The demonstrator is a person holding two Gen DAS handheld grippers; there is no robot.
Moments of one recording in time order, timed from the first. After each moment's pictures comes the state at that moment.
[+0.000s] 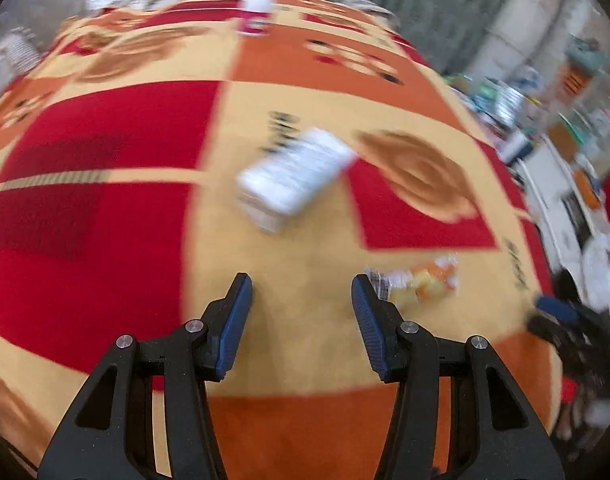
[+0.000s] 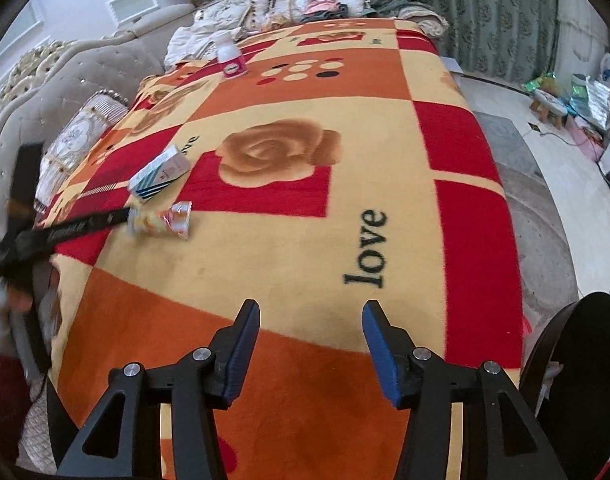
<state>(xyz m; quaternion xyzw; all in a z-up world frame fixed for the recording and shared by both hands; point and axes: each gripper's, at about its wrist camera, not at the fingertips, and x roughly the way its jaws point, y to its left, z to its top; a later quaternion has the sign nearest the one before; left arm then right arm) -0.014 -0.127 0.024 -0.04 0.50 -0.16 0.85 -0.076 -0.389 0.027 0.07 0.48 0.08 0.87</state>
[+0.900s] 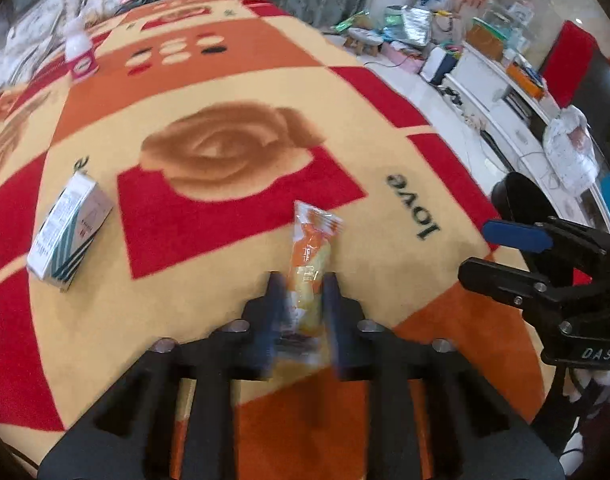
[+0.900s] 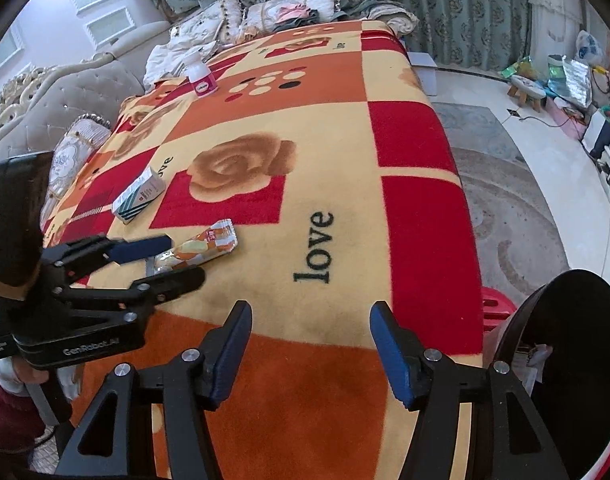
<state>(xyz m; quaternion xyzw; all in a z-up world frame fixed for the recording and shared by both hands) -0.021 -0.244 0.023 0.09 0.50 -0.28 0.81 -0.085 -0.416 0.033 0.10 0.48 0.05 0.87</state>
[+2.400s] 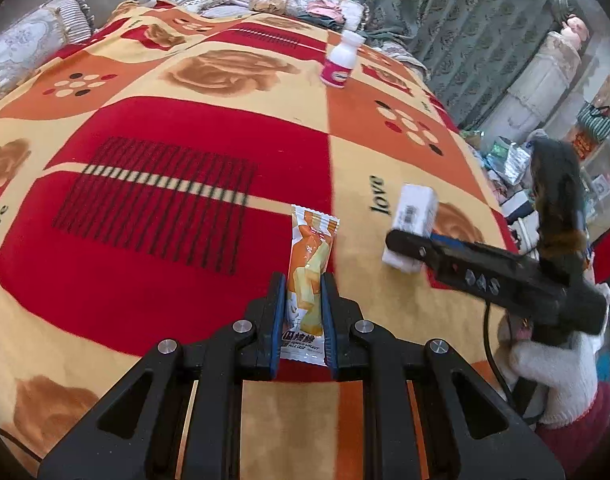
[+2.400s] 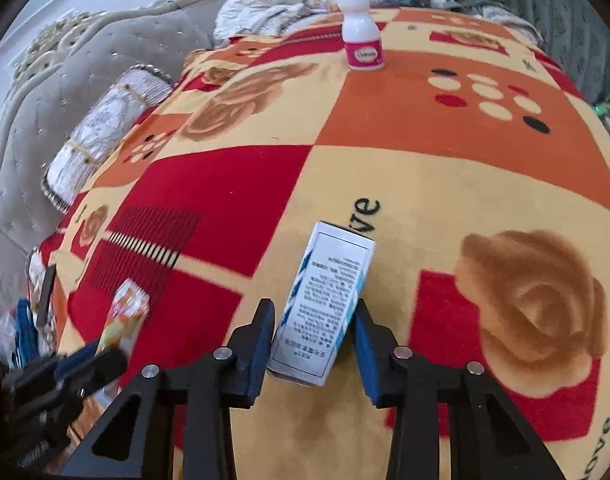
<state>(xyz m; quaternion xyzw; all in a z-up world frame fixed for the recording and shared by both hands) -0.020 -0.011 0.062 -0.12 0.46 -0.11 0.87 0.076 -0.205 0.025 0.05 0.50 0.17 0.85</state>
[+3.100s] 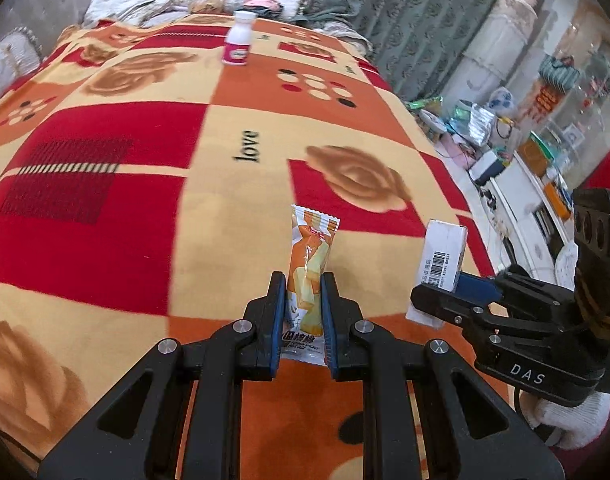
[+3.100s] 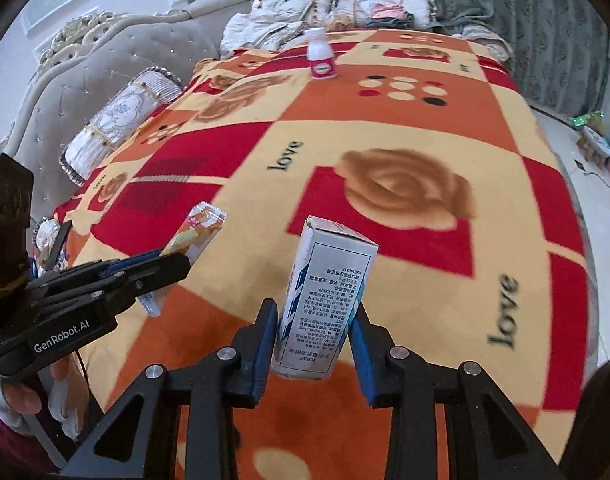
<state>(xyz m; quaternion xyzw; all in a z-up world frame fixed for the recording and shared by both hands) -0.072 -0.126 0.070 -0.07 0.46 -0.18 0.87 -0.058 -0.297 0.053 0.03 0.48 0.16 0.86</state>
